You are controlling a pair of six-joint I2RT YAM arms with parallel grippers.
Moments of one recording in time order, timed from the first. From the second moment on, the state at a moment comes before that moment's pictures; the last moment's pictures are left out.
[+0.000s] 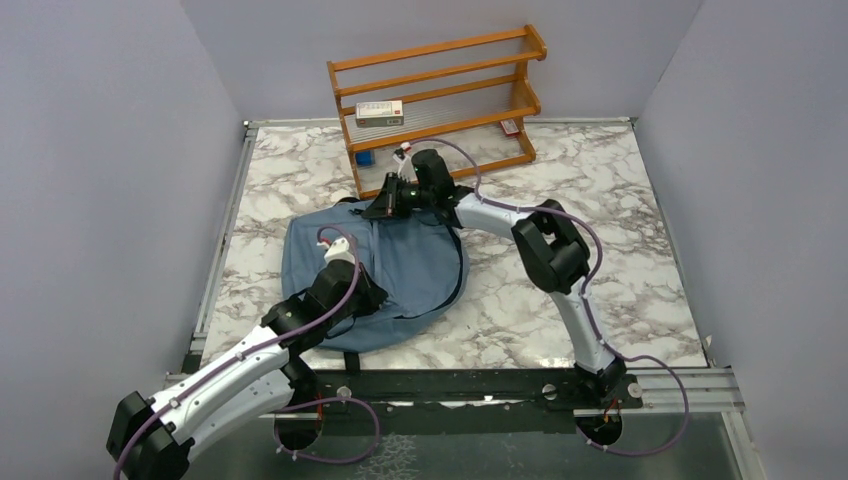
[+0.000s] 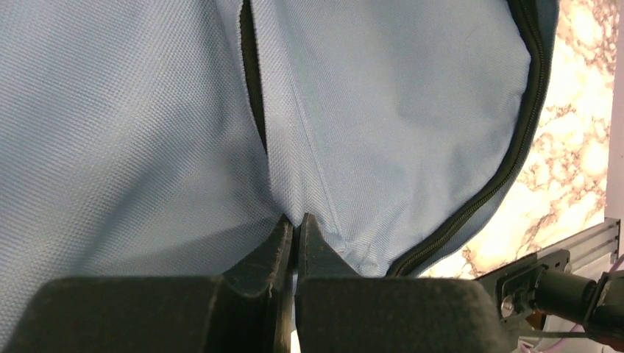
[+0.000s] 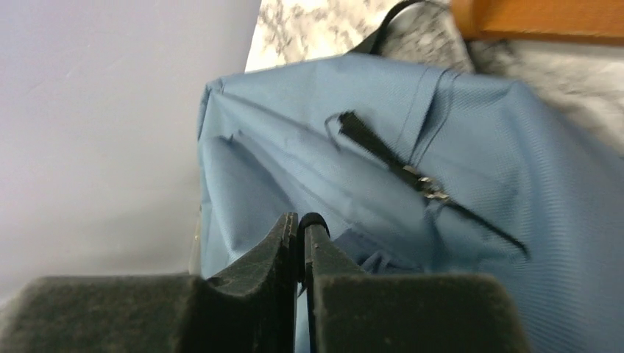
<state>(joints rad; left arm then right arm) -0.74 0.72 0.43 -0.35 -0.14 -0.85 0.70 2.31 1.71 0.20 -0.57 0.84</state>
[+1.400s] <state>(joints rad) -0.37 1.03 0.76 -0.25 -0.07 -0.47 0.61 1.76 1.18 -0.27 -0.13 0.28</state>
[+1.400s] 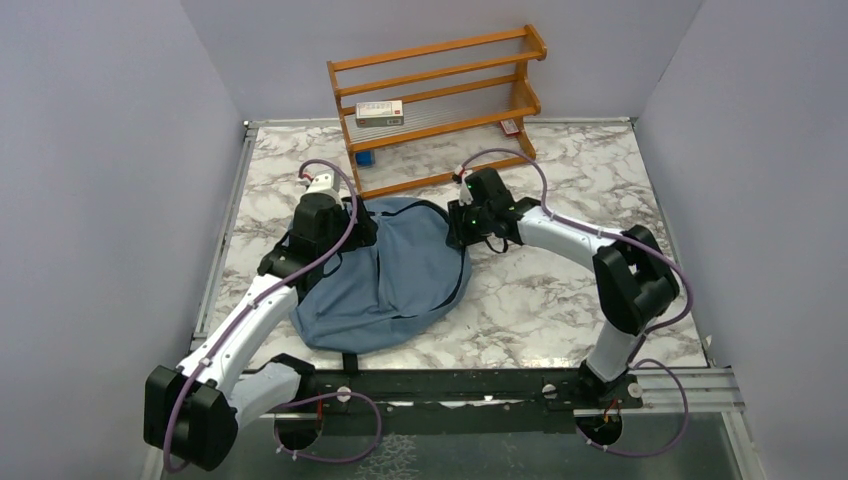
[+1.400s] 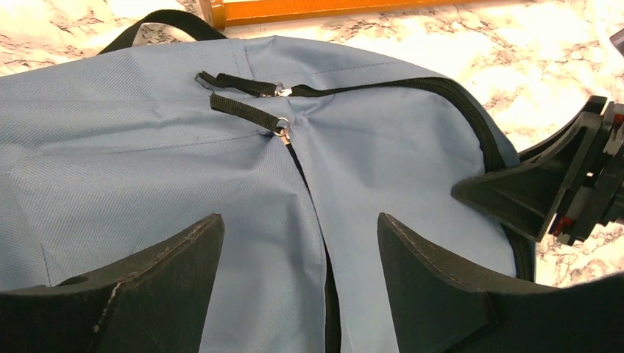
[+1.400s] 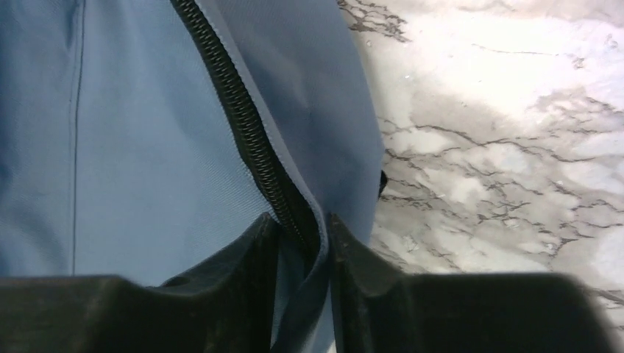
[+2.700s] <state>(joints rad) -0.12 1.07 0.83 -0.20 -0.03 -0.34 0.12 1.12 1.00 -0.29 -0.14 0.34</state>
